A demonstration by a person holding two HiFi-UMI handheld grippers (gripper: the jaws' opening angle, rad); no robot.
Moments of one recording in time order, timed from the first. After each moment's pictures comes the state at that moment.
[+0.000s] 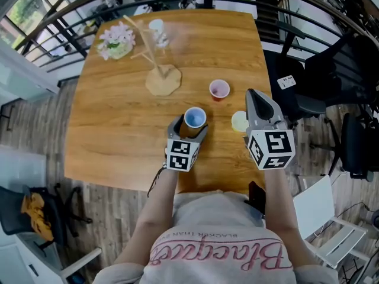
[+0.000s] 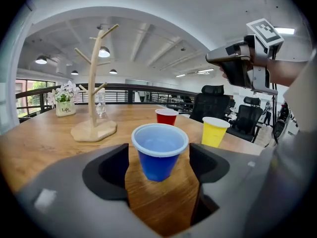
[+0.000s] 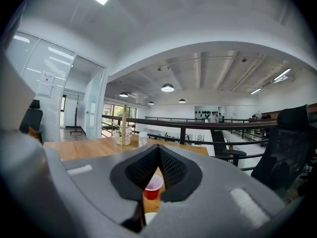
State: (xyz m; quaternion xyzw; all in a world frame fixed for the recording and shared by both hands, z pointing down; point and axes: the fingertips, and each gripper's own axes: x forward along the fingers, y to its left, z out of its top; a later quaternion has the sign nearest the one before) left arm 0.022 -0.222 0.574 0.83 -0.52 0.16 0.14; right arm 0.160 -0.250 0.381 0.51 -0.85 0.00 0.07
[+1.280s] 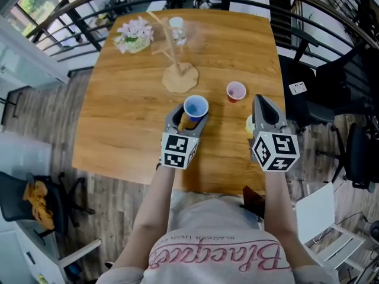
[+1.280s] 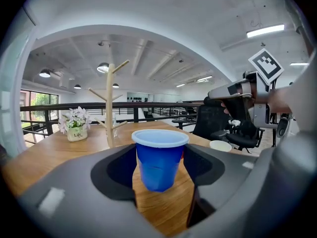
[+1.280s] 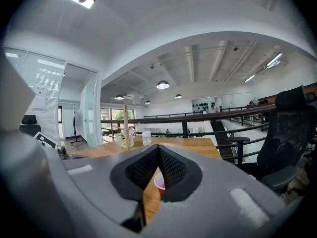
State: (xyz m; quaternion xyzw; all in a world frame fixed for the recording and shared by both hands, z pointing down) left arm -0.027 -0.224 0.487 0.83 -0.54 0.12 0.07; right arm 0.136 -0.247 0.392 0.52 -0.85 0.07 0.05
